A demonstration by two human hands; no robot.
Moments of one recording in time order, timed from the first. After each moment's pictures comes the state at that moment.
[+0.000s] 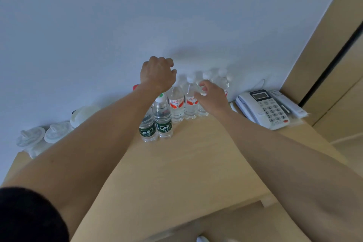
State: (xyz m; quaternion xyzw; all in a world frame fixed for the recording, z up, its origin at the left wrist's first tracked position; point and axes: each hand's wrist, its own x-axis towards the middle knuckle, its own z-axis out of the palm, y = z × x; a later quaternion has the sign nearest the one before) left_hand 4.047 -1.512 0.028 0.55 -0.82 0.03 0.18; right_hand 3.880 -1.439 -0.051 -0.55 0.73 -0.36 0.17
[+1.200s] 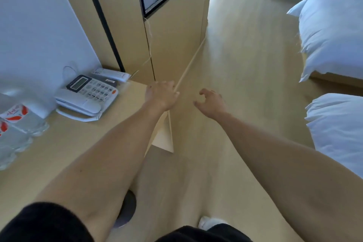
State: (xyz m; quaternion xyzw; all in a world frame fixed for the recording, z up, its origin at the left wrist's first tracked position) left_hand 3.642 -1.174 -0.085 0.14 -0.99 -0.08 -0.02; right_hand 3.598 -0.999 -0.115 -0.13 0.95 -0.27 0.11
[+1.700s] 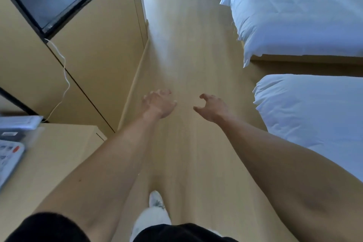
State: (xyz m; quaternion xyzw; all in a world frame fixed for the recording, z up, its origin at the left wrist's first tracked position) left_hand 3.473 -1.004 -0.117 0.01 -0.99 -0.10 -0.10; right_hand 3.480 -0.810 -0.129 0.03 0.97 -0.21 0.13
